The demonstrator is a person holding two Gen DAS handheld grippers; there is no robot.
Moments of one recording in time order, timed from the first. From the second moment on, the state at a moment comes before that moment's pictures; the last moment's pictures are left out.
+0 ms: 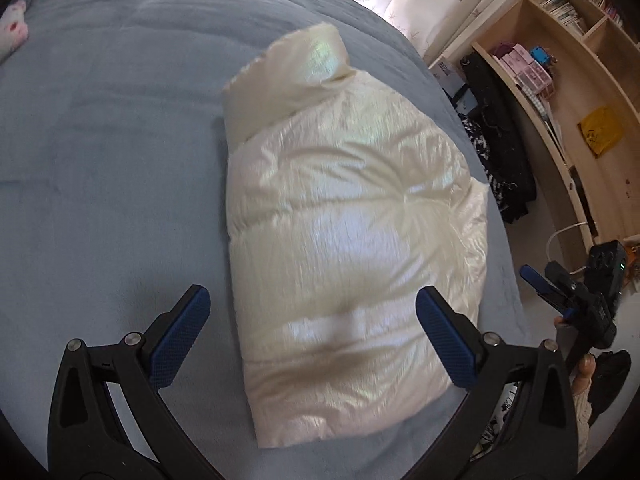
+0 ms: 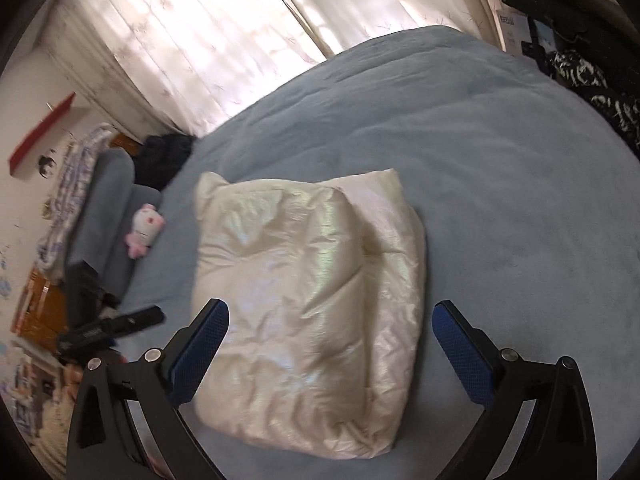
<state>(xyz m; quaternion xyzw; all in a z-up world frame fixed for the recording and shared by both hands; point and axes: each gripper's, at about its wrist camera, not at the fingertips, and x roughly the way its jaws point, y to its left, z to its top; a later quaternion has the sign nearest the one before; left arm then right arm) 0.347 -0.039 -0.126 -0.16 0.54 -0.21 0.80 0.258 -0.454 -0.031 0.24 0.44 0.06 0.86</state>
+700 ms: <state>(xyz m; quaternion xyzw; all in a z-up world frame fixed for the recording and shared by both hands) 0.358 -0.065 -0.220 -0.20 0.56 -0.24 0.77 0.301 -0.469 -0.166 0.33 0.56 0.07 0.76</state>
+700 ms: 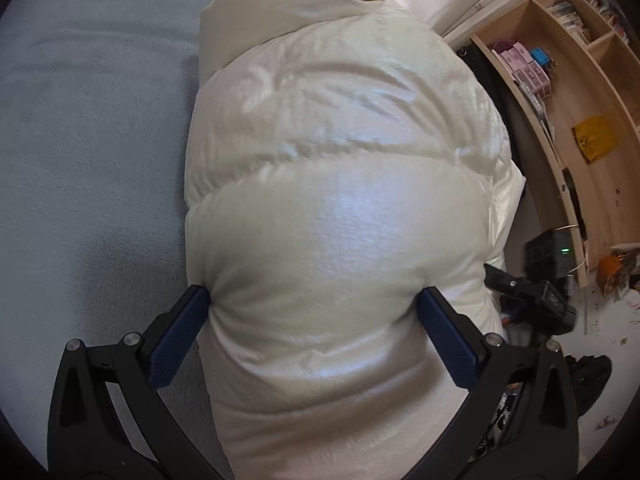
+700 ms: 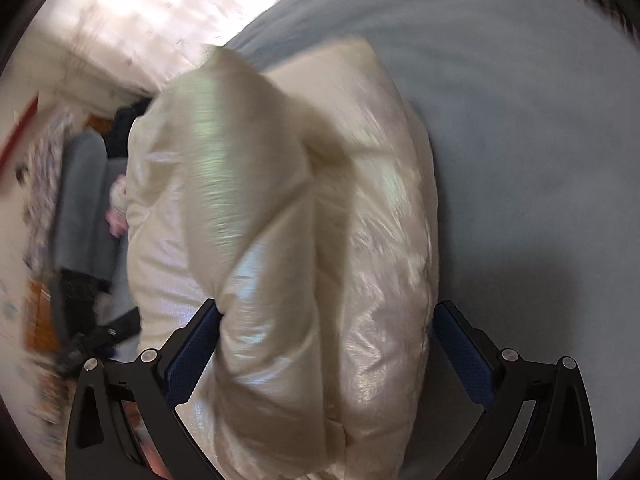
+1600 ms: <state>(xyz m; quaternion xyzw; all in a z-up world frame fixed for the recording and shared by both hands) 0.356 -0.062 -0.230 -0.21 0.51 -0.31 0.77 0.311 -0.466 -0.142 0.38 0.44 0.25 0.77</state>
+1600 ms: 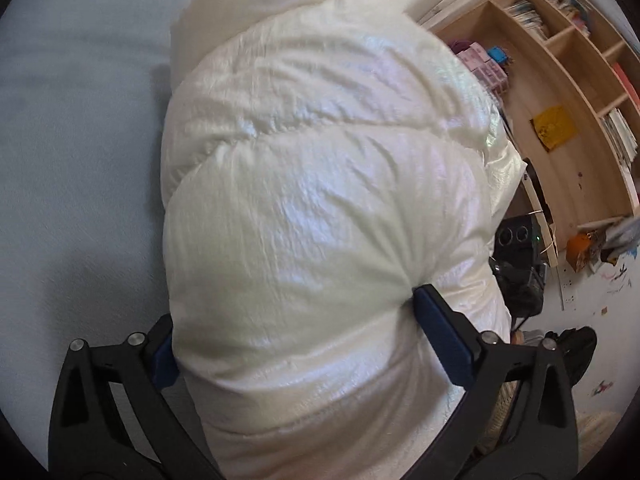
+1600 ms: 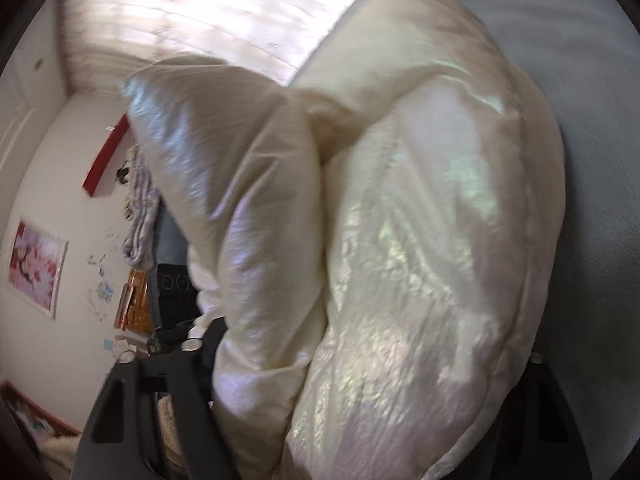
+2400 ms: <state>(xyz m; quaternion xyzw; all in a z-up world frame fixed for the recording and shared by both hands) 0.536 0.227 -0.126 -0.17 0.36 -0.26 0.88 0.569 -0.290 -0.077 0.34 0.32 0.37 0.80</state>
